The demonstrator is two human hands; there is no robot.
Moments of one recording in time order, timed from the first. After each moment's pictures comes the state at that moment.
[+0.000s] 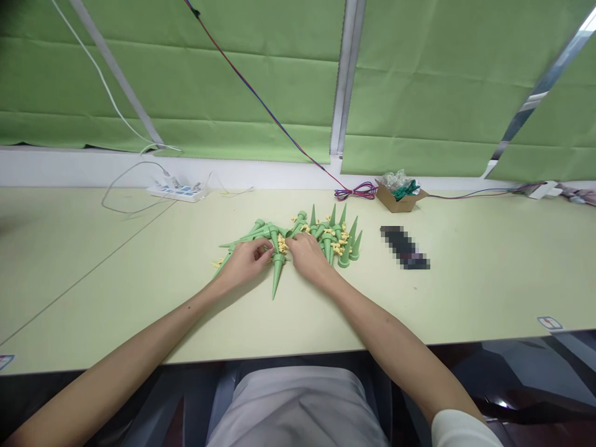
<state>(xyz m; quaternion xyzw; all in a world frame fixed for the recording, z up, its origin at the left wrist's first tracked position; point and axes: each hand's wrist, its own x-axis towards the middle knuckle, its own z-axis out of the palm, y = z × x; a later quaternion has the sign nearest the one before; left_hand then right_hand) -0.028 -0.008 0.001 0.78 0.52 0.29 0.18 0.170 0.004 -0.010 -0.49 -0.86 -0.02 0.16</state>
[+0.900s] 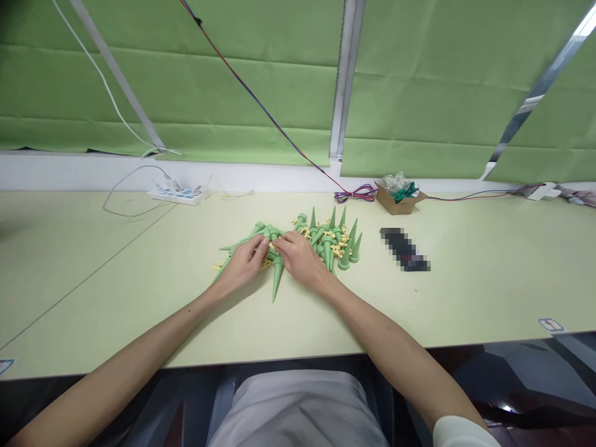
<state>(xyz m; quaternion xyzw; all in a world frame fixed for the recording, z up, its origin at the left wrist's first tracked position) -0.023 -0.013 0.005 0.76 0.49 0.38 0.19 0.162 0.006 -0.016 -0.31 -0.85 0.04 0.42</state>
